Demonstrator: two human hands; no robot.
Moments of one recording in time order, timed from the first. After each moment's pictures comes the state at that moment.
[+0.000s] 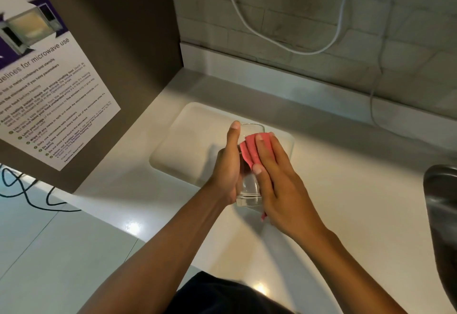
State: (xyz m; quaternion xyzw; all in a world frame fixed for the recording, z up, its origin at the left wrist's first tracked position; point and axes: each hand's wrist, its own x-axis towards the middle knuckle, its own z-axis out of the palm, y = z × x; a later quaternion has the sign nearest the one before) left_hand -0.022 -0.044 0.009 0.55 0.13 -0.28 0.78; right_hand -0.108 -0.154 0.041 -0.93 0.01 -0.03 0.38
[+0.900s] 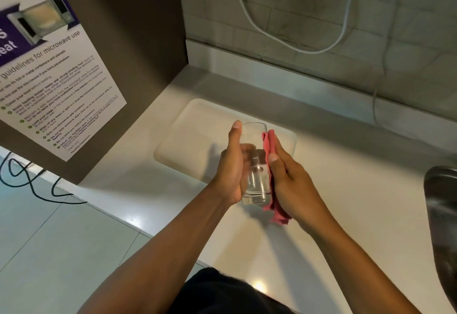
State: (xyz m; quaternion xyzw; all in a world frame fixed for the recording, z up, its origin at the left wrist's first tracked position) left_hand -0.036 -0.041 0.016 0.54 0.15 -0.29 0.77; right_hand -0.109 -0.158 0.042 -0.87 0.09 0.01 0.48
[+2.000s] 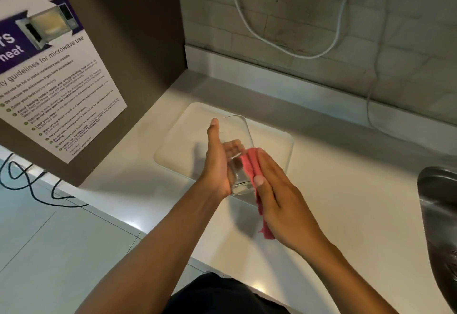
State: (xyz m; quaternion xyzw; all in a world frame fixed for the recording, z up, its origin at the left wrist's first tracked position) left_hand -0.029 -0.023 0.028 0.49 0.24 -0.27 0.80; right_hand -0.141 -0.143 0.038 -0.91 0.01 0.02 0.42
